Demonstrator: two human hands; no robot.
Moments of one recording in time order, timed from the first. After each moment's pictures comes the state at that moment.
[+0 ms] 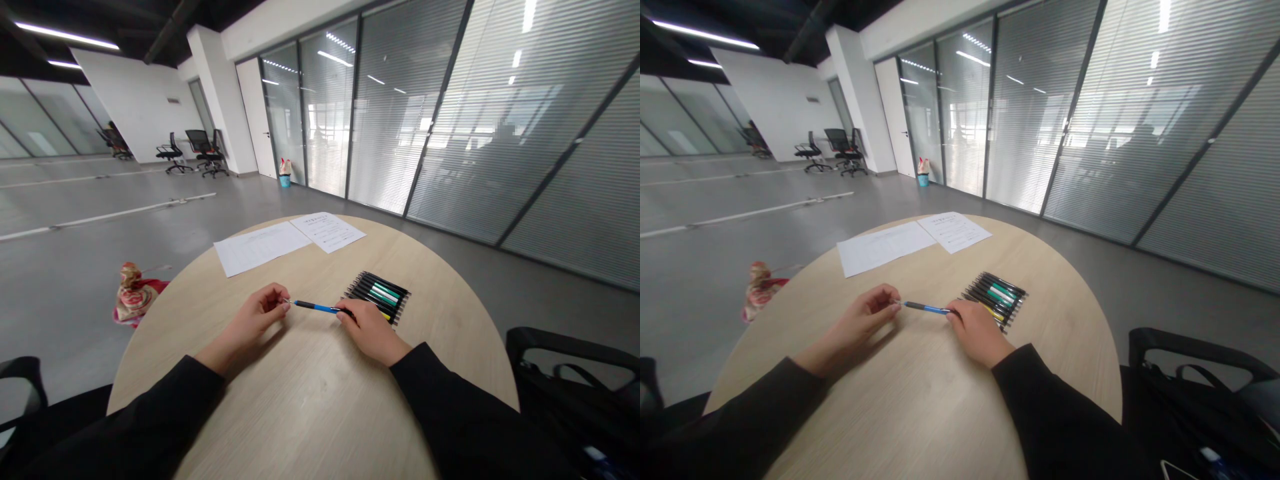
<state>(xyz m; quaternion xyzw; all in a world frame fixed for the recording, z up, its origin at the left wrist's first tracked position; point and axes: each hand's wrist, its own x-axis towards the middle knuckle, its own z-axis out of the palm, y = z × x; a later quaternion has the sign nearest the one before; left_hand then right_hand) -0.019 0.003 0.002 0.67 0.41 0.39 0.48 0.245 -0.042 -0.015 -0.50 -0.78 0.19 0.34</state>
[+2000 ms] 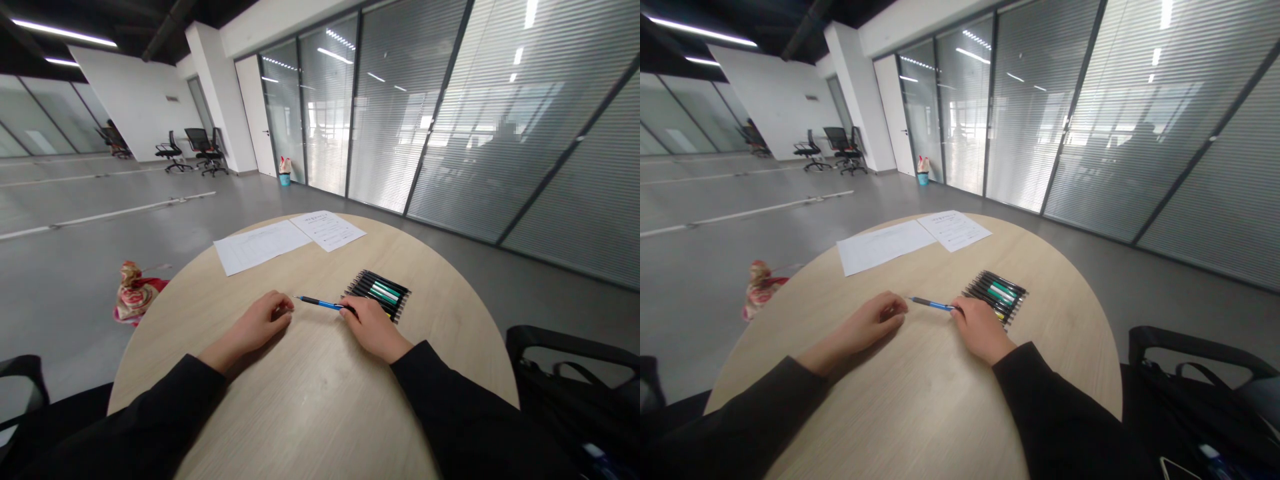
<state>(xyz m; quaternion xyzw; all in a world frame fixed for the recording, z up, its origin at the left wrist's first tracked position) -0.027 0.010 -0.005 0.82 0.46 0.23 0.23 0.249 -0.041 -0.016 -0.52 -0.77 0.18 0.33</state>
